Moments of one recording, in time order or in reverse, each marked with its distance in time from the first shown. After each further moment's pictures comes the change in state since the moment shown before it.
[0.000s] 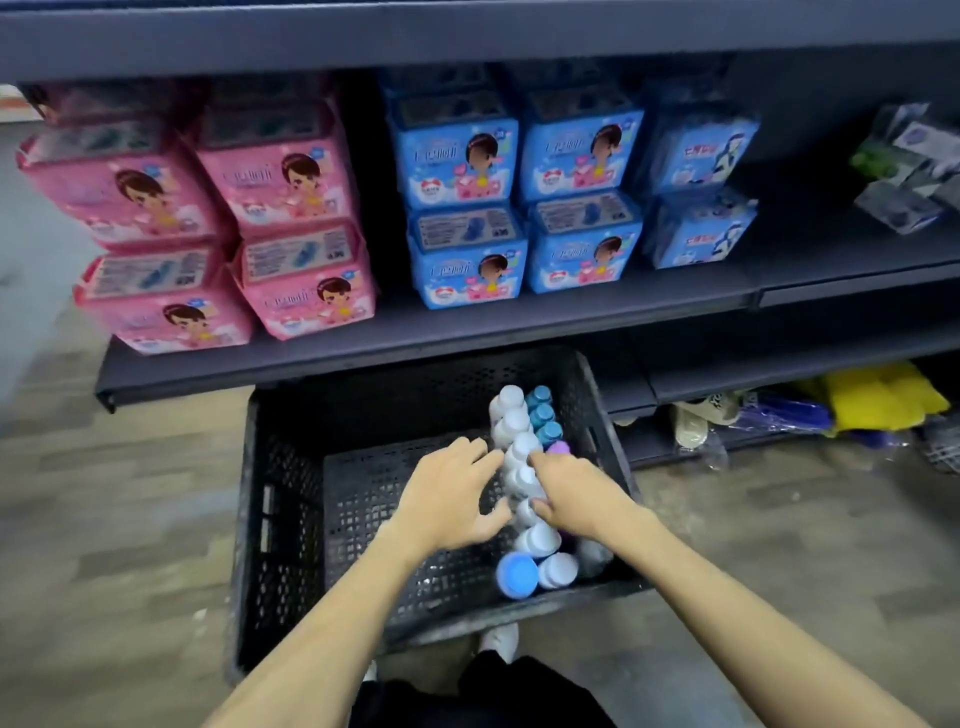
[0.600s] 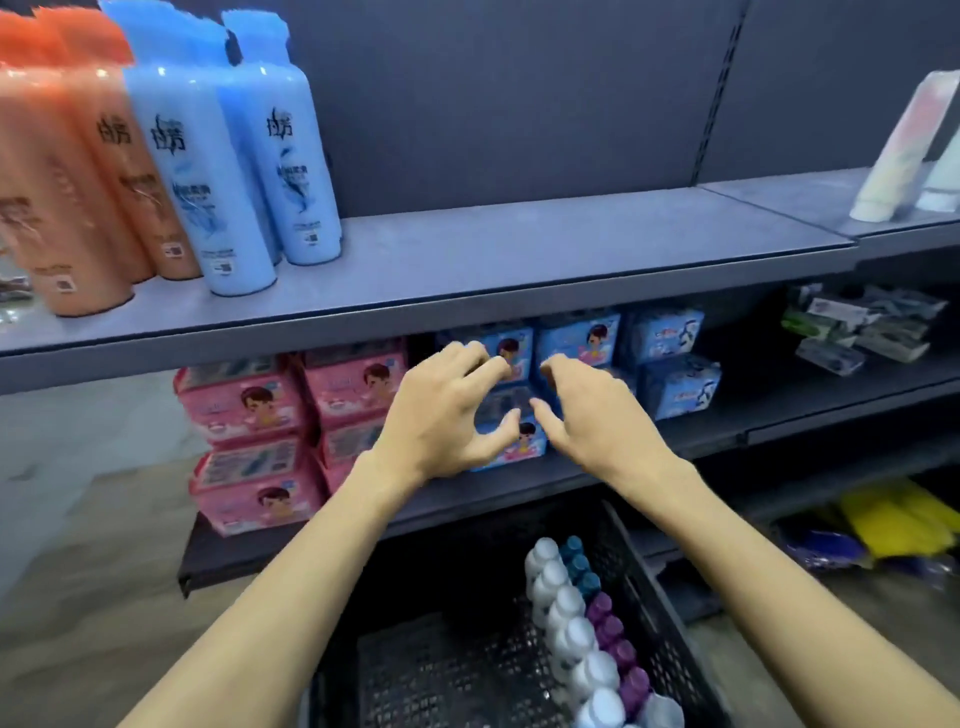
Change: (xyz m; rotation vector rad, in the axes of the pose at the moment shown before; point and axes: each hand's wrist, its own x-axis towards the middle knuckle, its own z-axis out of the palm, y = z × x) left_hand 0.068 -0.042 -0.259 0.145 0.673 0.320; right_hand -0.026 -0.097 -0.239 -0.001 0.863 -0.027
